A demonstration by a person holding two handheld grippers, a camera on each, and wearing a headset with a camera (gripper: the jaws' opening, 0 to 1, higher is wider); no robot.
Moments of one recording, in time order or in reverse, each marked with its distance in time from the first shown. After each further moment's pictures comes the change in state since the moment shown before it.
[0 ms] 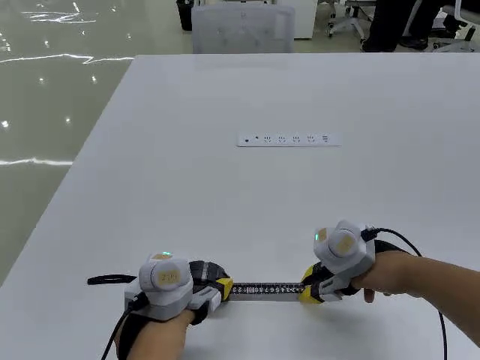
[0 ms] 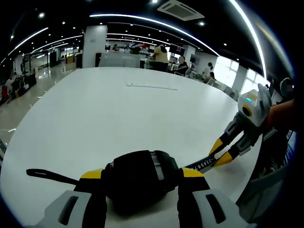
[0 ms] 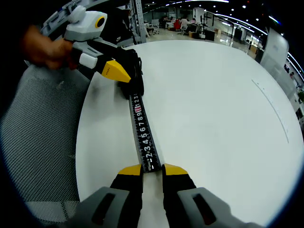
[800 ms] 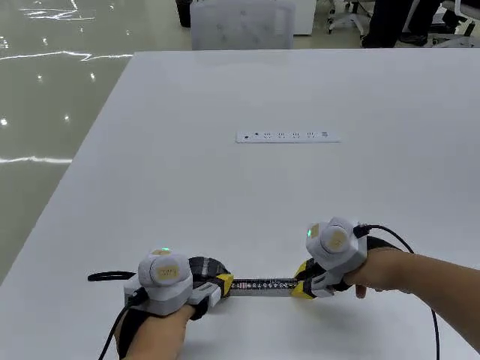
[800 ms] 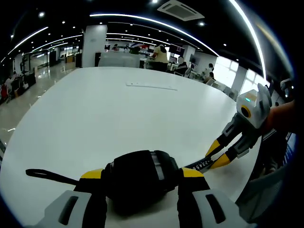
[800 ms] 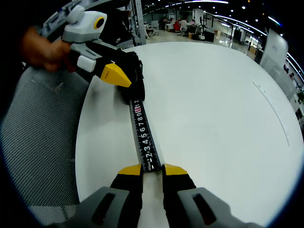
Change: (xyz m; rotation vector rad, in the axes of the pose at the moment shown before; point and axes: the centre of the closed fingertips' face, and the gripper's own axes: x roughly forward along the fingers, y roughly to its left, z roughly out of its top) left arm 0.000 0.000 0.000 -0.002 0.002 -0.008; right arm 0.008 0.003 0.011 0.003 -0.012 -0.004
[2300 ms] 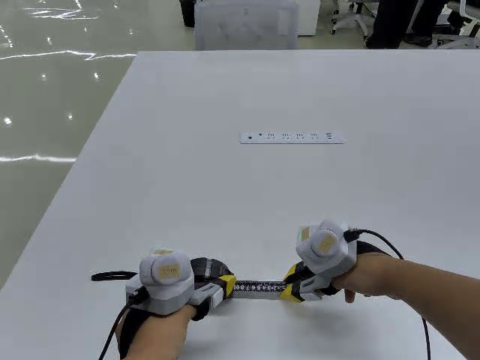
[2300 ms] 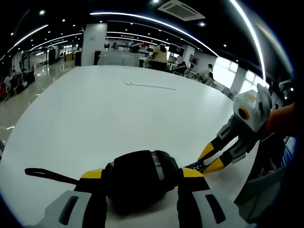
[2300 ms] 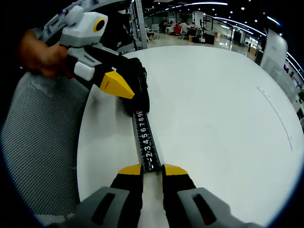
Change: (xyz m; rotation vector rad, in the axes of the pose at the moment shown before) left arm -0.001 0.000 0.000 -0.012 0.009 -0.015; right arm 0.014 0.010 0.022 0.003 -0.036 0.014
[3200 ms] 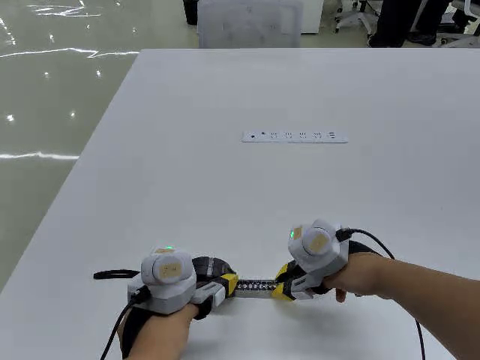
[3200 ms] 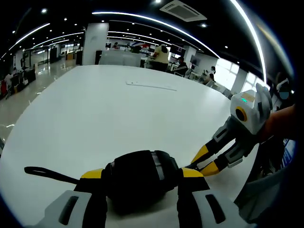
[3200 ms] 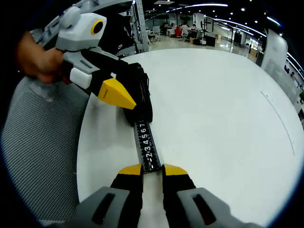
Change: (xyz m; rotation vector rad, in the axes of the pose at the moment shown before) left arm 0.000 0.000 0.000 -0.017 -0.001 0.000; right arm 0.013 0.003 0.017 -0.001 -0.025 0.013
